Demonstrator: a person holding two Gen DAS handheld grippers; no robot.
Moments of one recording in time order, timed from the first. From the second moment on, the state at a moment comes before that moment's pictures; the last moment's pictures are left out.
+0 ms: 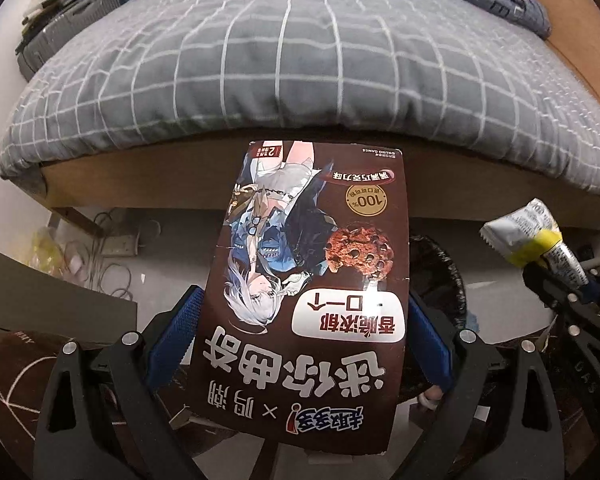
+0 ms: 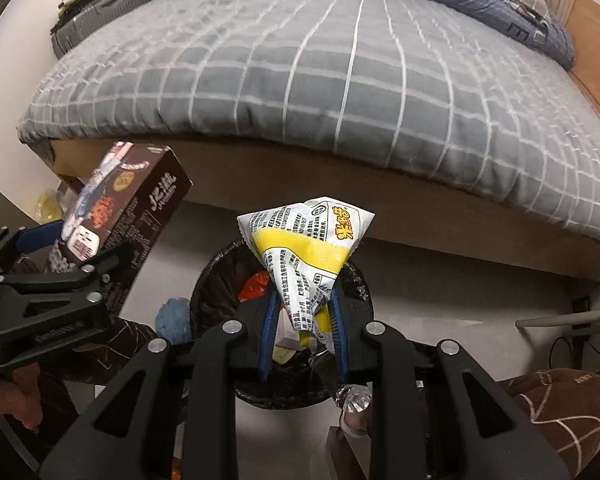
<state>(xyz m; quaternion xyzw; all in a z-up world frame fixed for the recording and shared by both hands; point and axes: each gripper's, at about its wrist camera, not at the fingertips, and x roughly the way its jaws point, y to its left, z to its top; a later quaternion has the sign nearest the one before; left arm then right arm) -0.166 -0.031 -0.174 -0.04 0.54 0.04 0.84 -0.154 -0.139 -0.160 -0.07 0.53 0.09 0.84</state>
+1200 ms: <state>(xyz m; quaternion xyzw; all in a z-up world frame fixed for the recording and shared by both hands) -0.147 -0.029 -0.201 -0.04 0.59 0.04 0.81 -0.123 -0.164 -0.218 -0.06 0.57 0.07 0.82</state>
